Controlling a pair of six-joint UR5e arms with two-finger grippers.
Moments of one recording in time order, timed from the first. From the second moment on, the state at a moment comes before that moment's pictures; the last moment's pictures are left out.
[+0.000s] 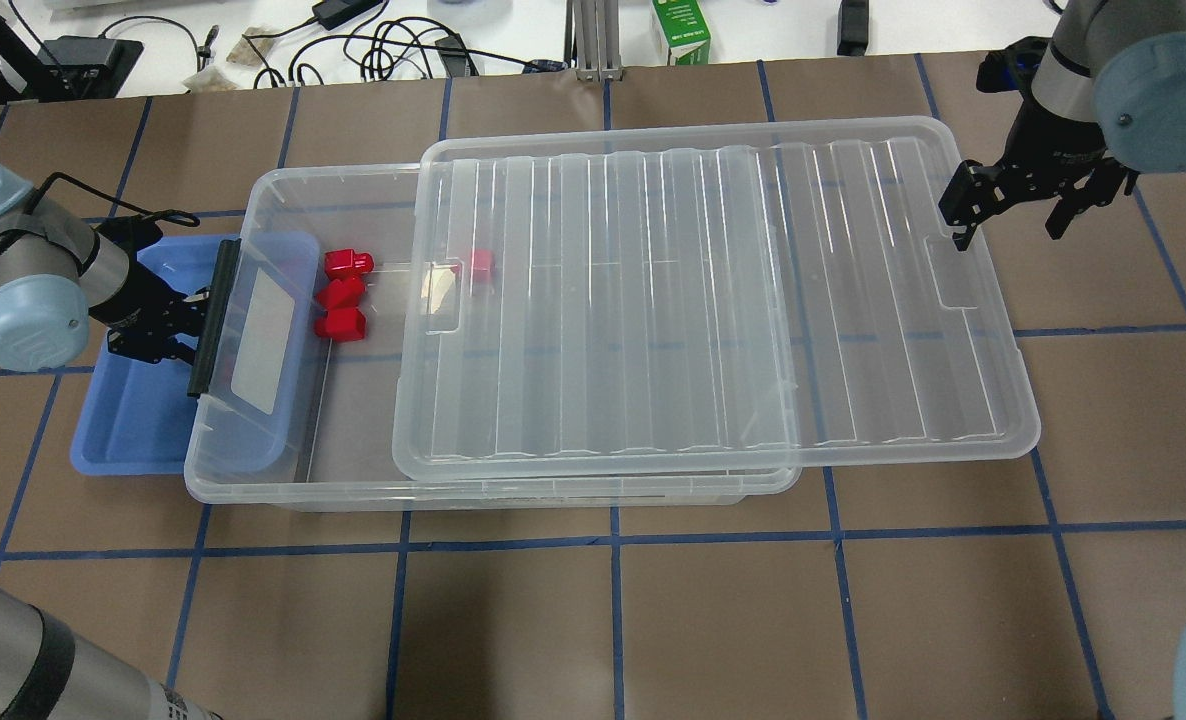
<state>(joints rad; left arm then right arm) -1.06 -2.00 -1.85 -0.95 1.46 0.17 1.32 -1.30 1.60 -1.78 -1.68 -0.28</state>
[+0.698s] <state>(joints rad) -1.06 -1.91 -1.73 -1.13 1.50 0.17 1.32 -1.32 1.60 -1.77 -1.67 -0.28</state>
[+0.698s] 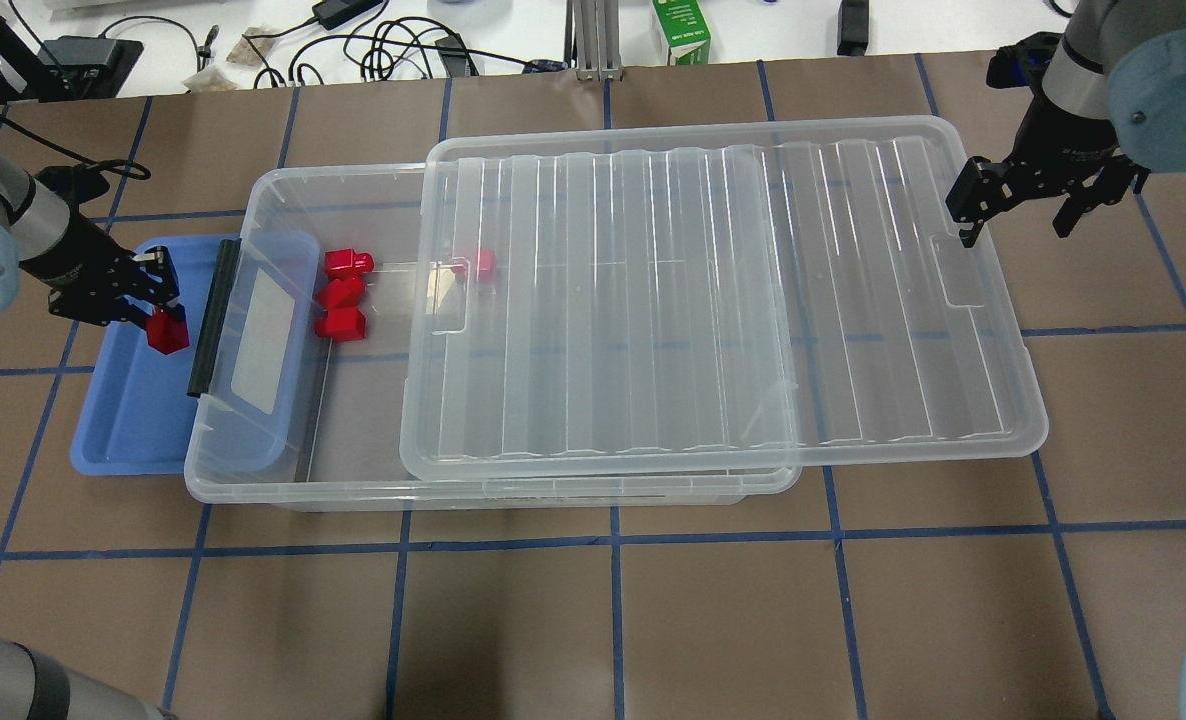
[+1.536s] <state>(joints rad) -1.17 -1.80 -1.40 -1.61 1.50 0.11 1.32 -1.37 1.56 -1.72 -1.67 -0.27</state>
